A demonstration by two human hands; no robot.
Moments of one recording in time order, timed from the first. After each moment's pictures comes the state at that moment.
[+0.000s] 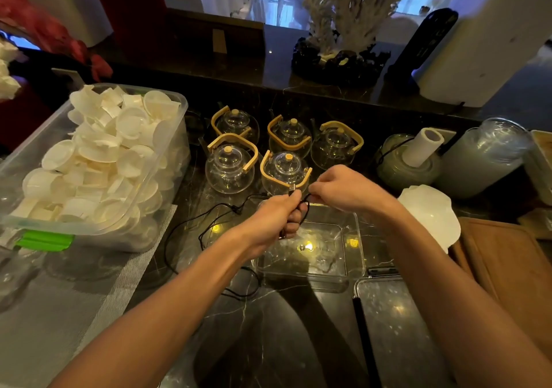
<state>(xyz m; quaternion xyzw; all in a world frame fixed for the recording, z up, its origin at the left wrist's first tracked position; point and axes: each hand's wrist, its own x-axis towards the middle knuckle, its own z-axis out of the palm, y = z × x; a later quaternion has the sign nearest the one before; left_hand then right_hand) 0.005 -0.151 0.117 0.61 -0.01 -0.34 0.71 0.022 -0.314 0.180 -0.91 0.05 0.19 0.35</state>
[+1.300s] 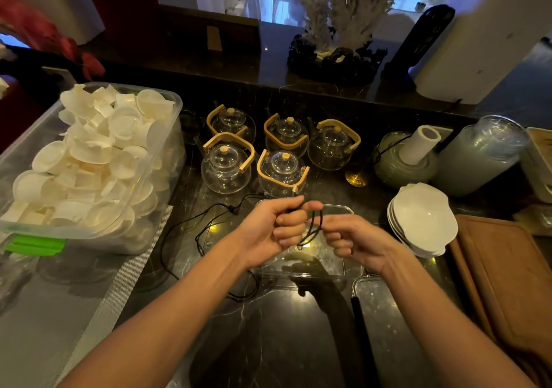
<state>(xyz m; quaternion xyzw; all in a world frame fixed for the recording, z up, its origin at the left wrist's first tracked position) 0.000 -0.147 0.118 0.32 0.02 -0.45 0.83 -0.028 -0.356 0.106 -0.58 0.16 0.33 0.73</state>
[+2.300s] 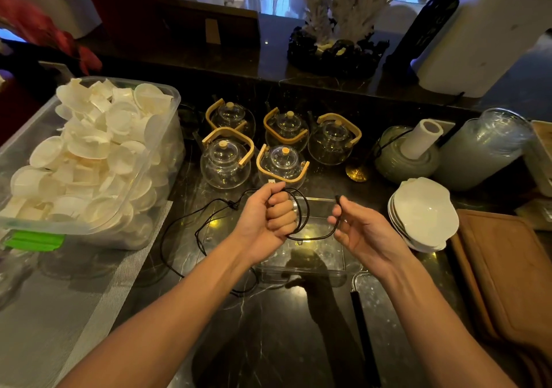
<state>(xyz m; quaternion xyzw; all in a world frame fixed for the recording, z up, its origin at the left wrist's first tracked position) 0.003 -0.147 0.098 0.24 0.08 -0.39 0.89 -0.043 -0.351 0.114 -0.45 0.20 0.15 0.86</state>
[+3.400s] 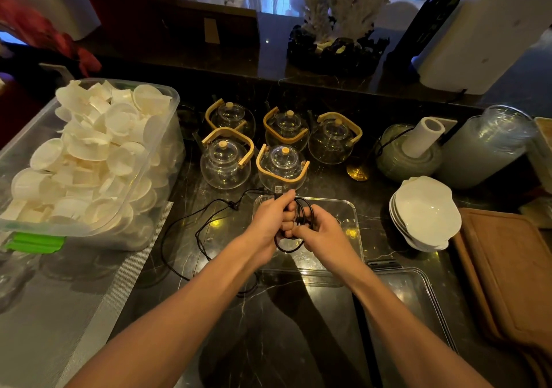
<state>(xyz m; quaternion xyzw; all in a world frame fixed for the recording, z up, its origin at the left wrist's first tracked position) 0.004 -0.167 0.087 0.54 0.13 -0.29 0.78 -0.043 -0.294 0.084 -0.71 0.09 0.11 0.69</state>
